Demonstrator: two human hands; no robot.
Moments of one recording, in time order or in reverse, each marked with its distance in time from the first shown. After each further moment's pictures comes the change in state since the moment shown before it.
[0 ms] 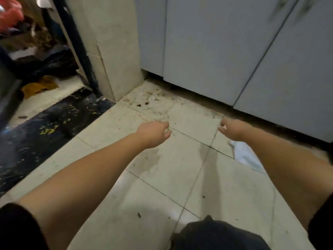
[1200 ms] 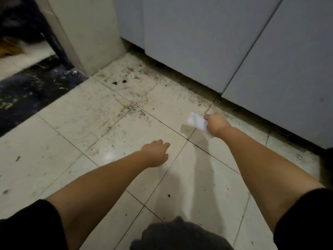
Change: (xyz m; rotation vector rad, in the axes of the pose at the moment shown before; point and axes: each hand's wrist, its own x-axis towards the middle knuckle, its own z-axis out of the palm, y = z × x) left_hand 0.065 0.098 0.121 -0.084 -0.333 -0.047; right_hand 0.078 0.047 0.035 0.081 -0.073 -0.025
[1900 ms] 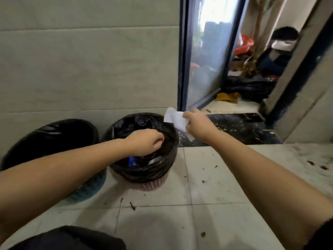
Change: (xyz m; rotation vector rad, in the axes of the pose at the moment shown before) left_hand -0.559 -0.363 0.027 -0.140 0.544 -0.742; right_hand -0.297 -0.645 0.033 0.024 0.165 -1.237
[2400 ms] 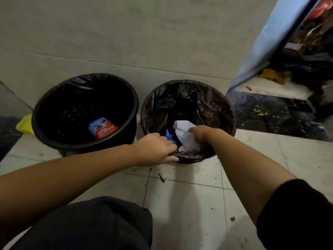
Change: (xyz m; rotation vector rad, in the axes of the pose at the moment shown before) left_hand -0.080 -0.106 0.108 0.227 0.158 0.387; right_hand 0.061 -0.064 0.180 -0.391 -0.806 0.055
